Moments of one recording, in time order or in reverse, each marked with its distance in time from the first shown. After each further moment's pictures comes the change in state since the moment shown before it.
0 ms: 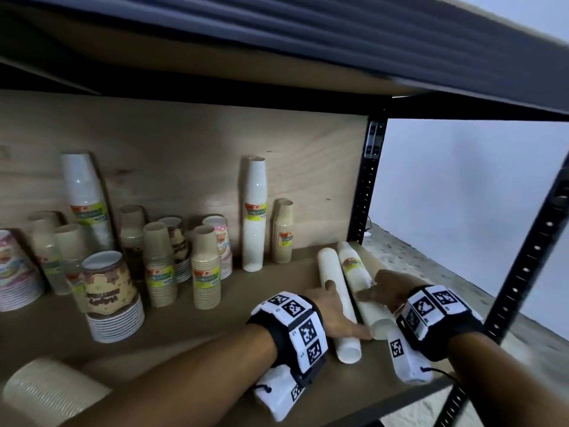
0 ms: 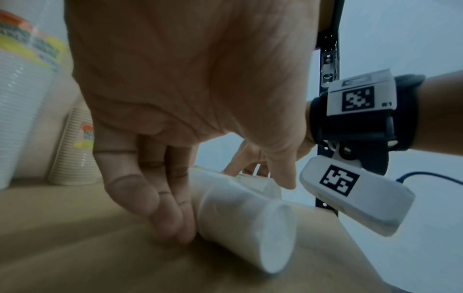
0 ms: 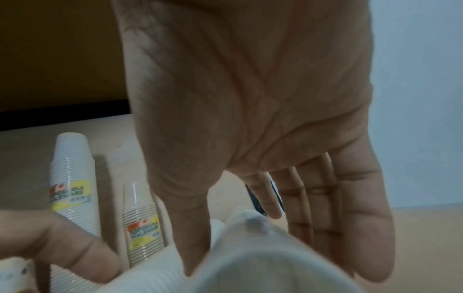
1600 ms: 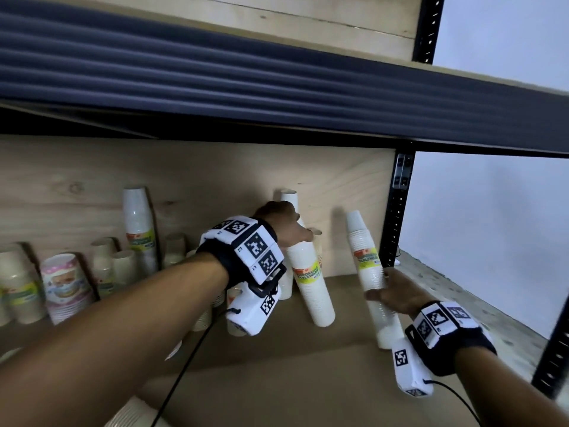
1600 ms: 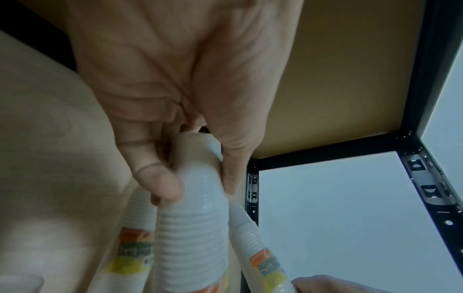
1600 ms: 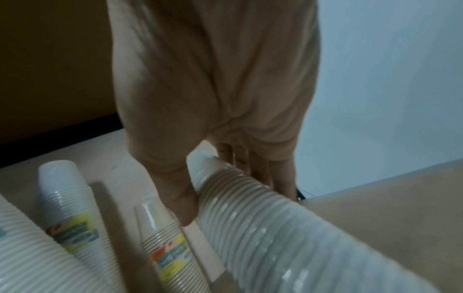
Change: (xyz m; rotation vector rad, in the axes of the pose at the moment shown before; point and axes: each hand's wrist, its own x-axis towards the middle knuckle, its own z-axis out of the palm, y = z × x) left_hand -0.058 -0.069 -0.172 -0.066 0.515 -0.096; right_hand 0.048 -0.039 -0.009 0.414 0.198 -0.204
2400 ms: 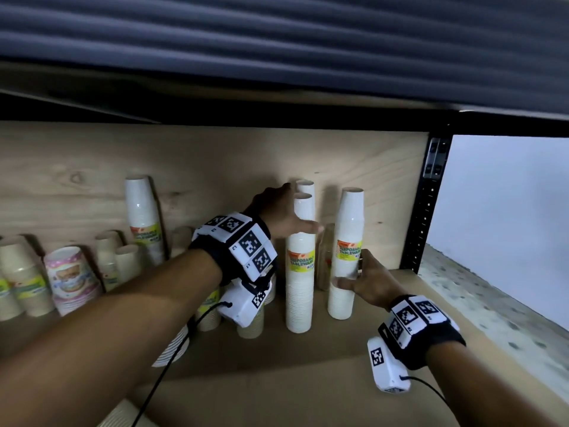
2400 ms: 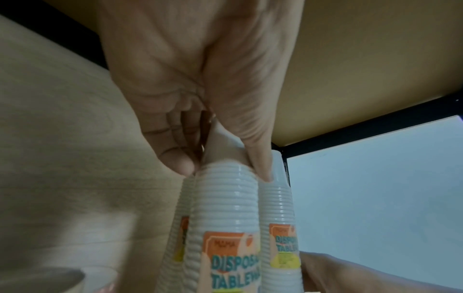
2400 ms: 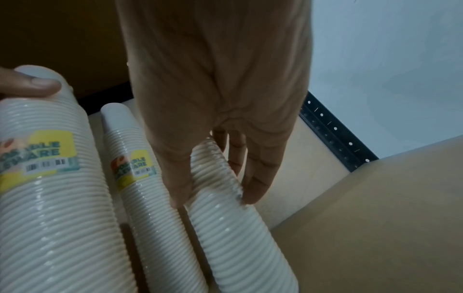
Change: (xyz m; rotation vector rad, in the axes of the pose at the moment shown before) left_hand 0.034 -0.038 0.008 -0.039 0.161 0.050; right_hand 0.037 -0.048 0.056 0.264 -0.036 -0.272
